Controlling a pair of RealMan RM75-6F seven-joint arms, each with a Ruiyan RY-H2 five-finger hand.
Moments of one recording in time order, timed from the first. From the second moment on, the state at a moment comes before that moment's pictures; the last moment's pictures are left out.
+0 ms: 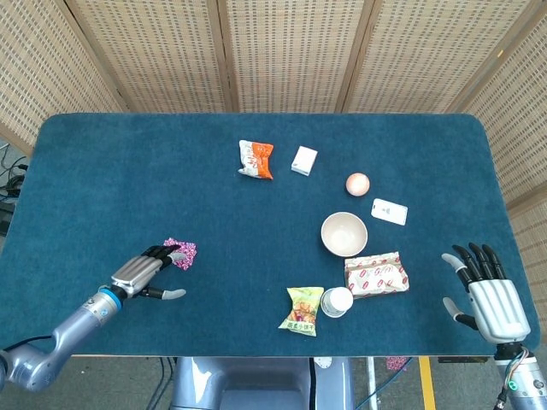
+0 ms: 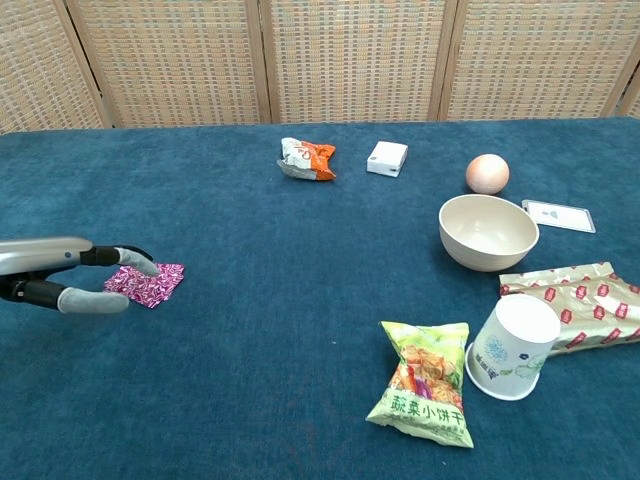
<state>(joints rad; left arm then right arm) -0.61 -1.31 -0.01 -1.51 1.35 0.70 -0.12 0.11 -1.11 0.04 -1.63 -1.59 1.47 -0.07</state>
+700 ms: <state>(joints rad) -0.64 -1.36 0.00 -1.49 1.30 0.67 -0.08 0.10 -1.11 0.04 -1.62 -1.57 1.48 -0.05</state>
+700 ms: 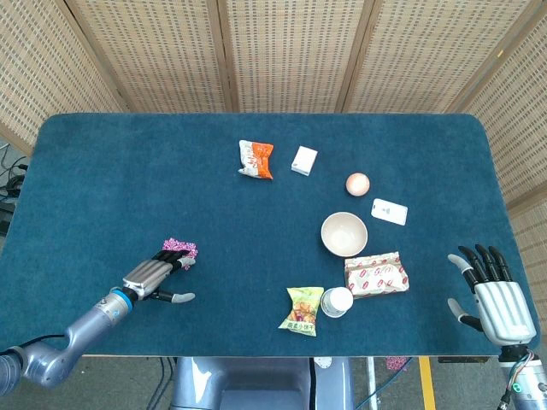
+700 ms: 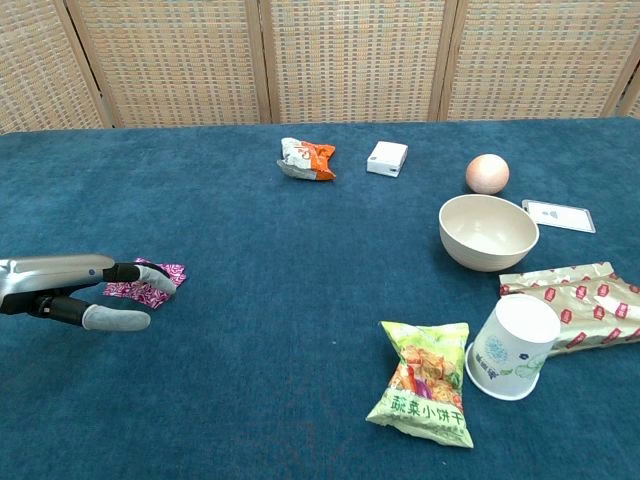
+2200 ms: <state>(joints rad) -0.59 -1.25 0.12 -1.74 1.37 0.78 0.09 0.08 -1.12 0.04 -1.57 -1.58 1.51 0.01</state>
